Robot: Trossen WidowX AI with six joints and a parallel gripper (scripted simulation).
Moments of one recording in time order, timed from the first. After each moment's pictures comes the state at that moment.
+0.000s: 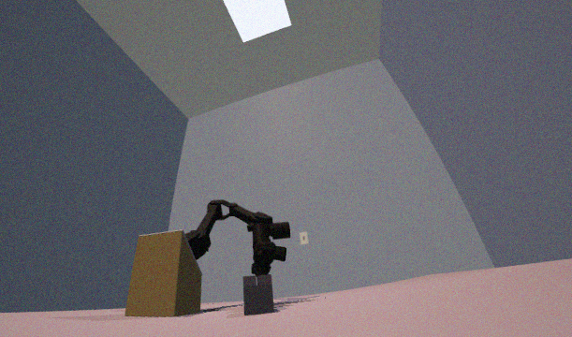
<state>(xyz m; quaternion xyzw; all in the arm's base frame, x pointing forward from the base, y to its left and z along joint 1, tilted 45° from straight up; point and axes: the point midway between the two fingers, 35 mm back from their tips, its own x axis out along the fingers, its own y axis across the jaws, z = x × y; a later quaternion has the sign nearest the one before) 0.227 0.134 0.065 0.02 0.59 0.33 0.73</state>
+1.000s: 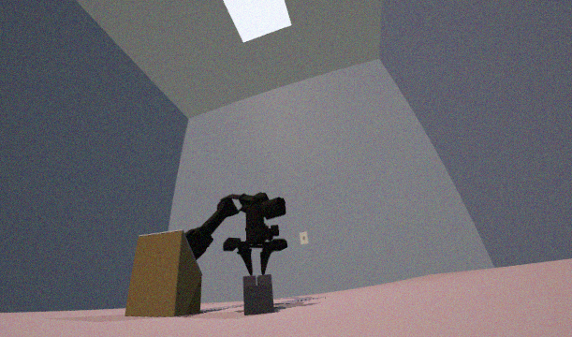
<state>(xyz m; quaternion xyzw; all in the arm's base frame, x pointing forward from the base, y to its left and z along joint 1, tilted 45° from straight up) 0.230 0.072 0.048 0.50 0.72 -0.02 0.48</state>
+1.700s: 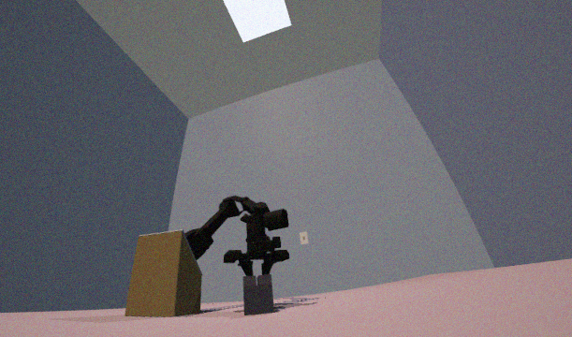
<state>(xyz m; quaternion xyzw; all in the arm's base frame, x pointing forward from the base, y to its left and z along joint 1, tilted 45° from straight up) 0.231 0.097 0.025 0.50 0.72 -0.02 0.48</state>
